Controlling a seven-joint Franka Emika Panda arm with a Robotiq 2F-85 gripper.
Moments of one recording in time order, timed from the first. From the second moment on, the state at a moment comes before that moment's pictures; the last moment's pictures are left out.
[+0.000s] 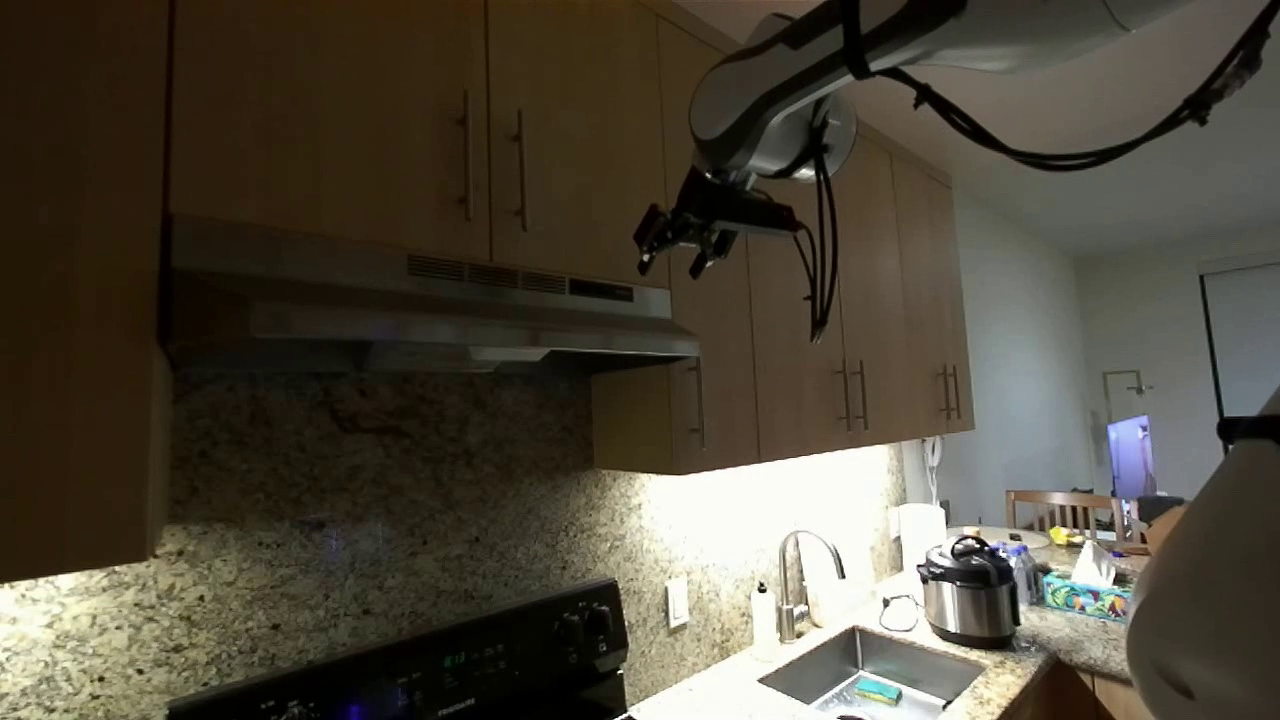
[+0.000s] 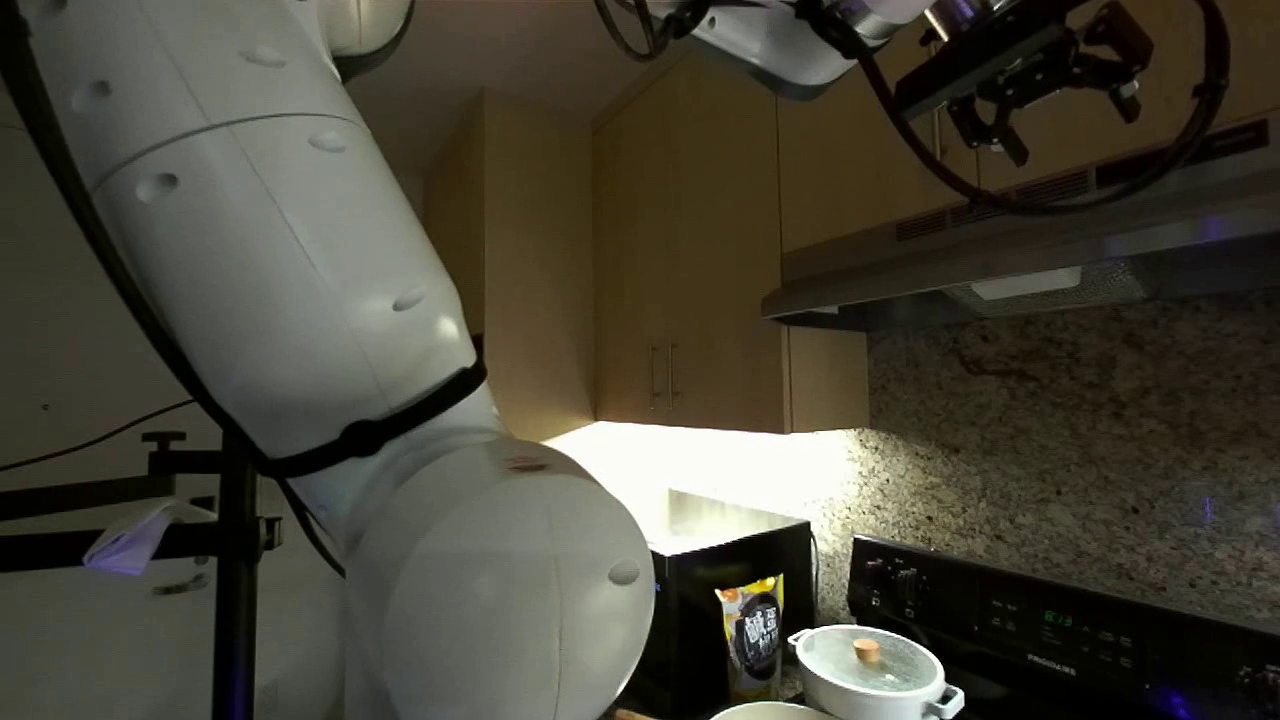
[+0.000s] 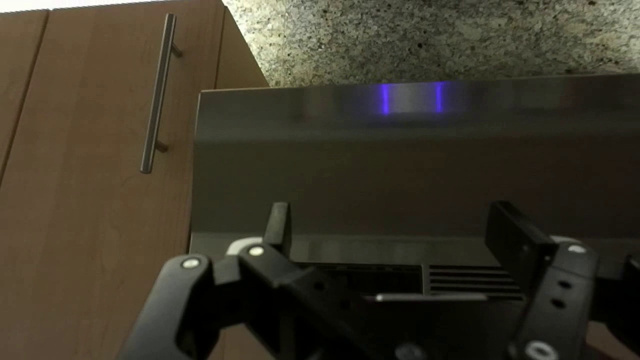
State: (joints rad) arm -0.11 -0.51 -0.08 -2.06 -0.08 2.50 0.01
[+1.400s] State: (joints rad) arm -0.14 -0.61 0.02 -2.38 -0.10 2.47 0.14
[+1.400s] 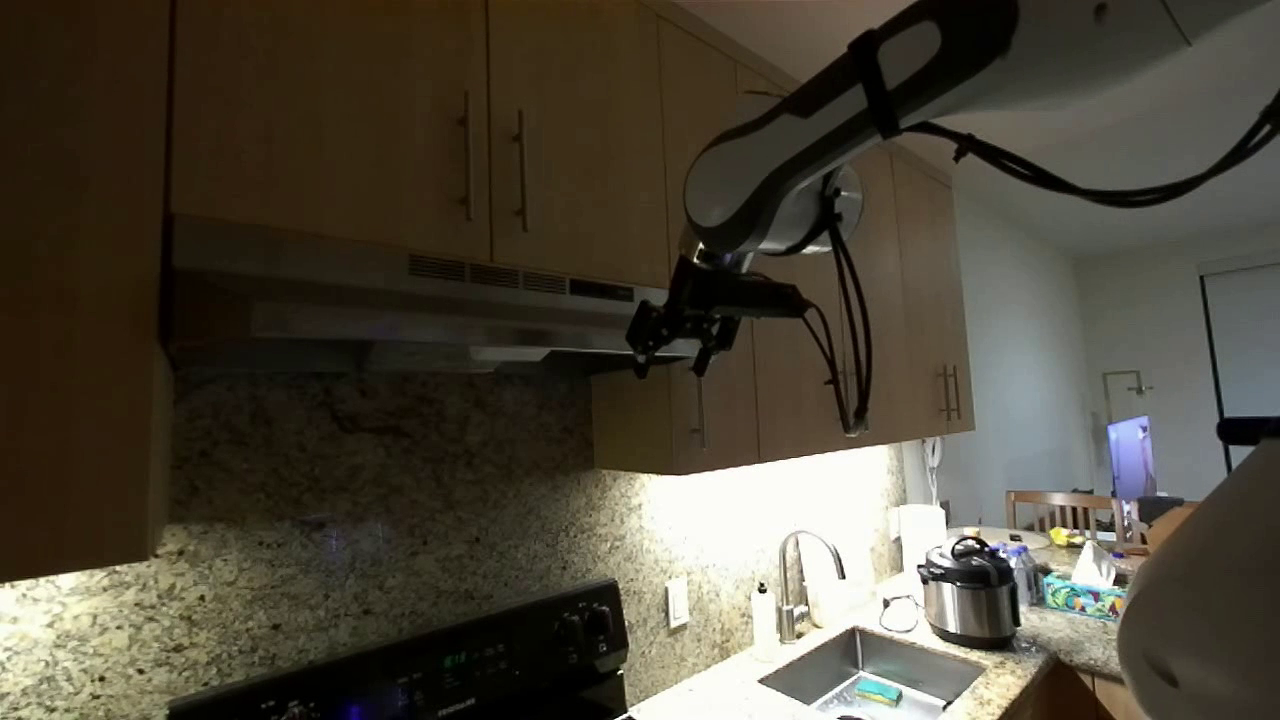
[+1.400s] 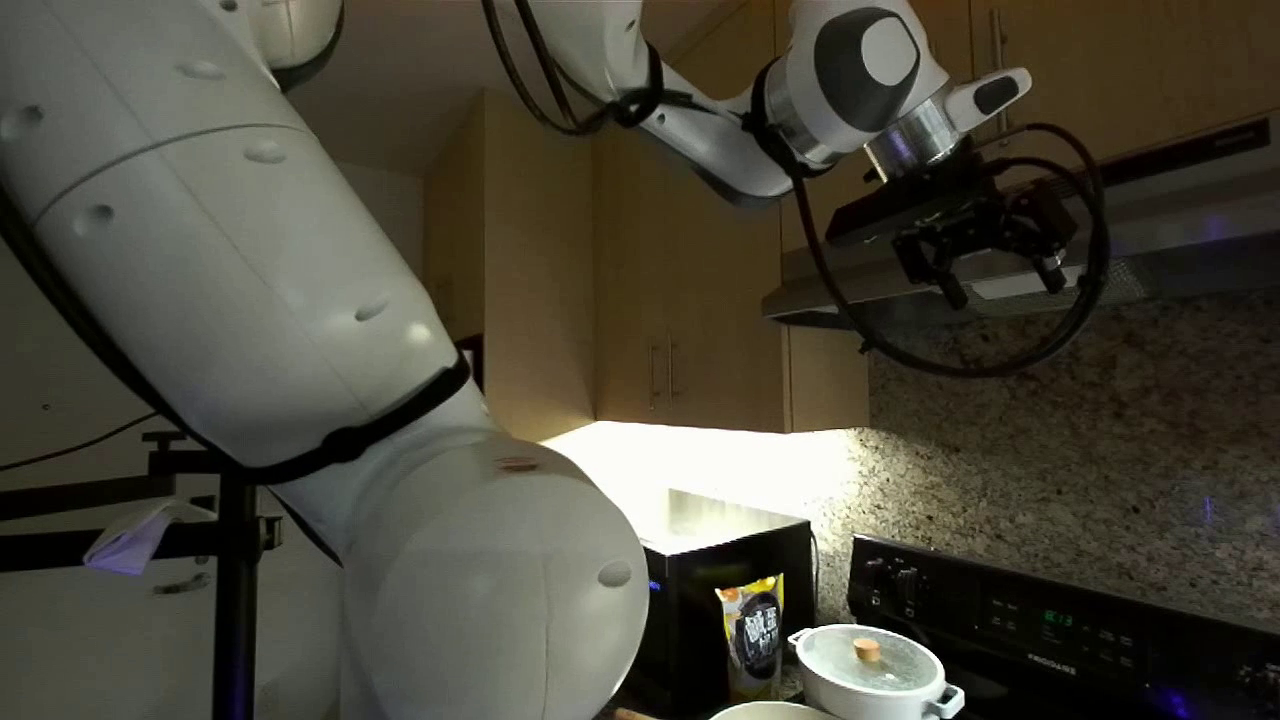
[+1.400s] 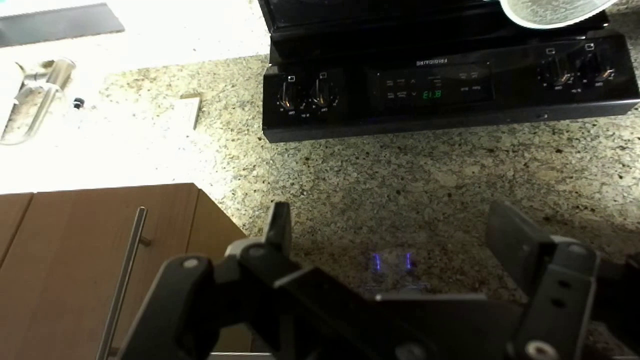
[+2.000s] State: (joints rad) arm -0.14 -0.61 0.02 -2.39 -0.10 2.46 0.14
